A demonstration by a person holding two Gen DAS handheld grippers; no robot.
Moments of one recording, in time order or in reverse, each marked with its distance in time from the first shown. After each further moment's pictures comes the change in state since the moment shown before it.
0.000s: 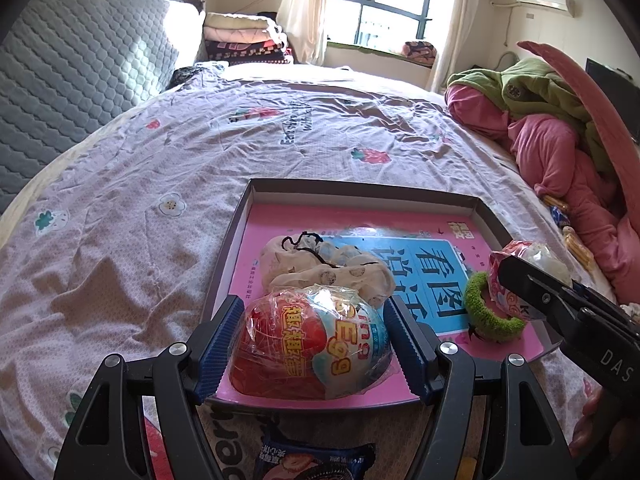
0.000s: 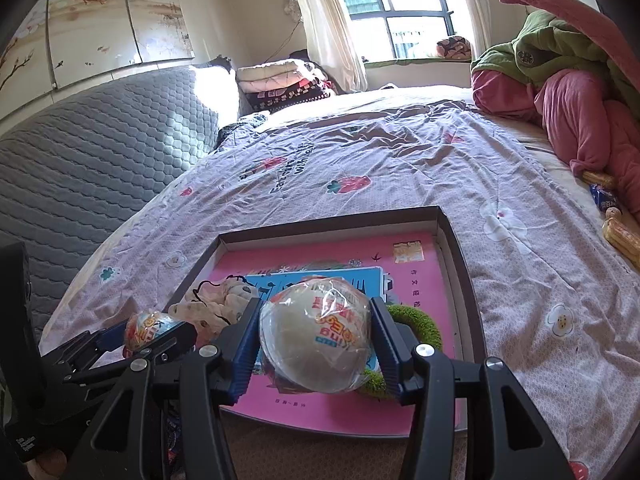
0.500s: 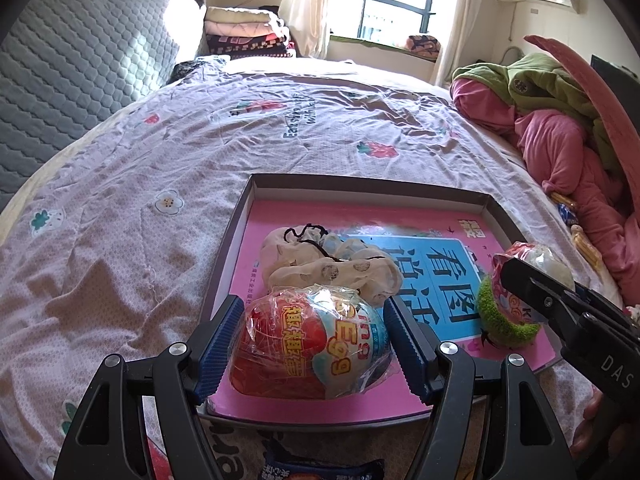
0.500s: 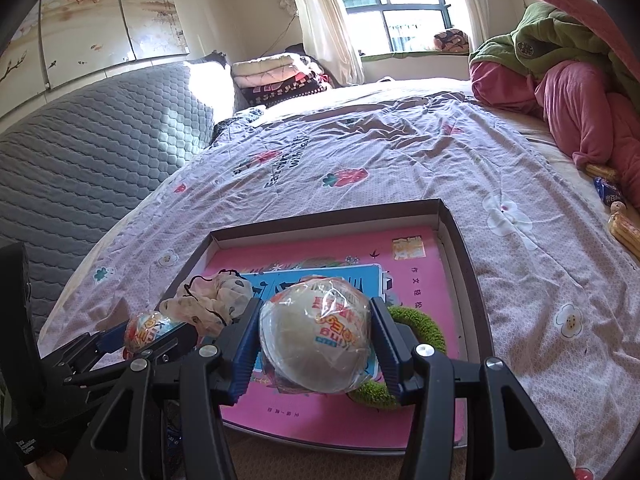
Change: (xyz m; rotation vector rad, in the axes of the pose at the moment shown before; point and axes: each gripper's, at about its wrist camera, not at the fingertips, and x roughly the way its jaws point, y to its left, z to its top) left arm 0.015 0.002 0.006 0.000 0.020 0.018; right arm 0.015 -0.003 0.001 0.009 0.020 -0.006
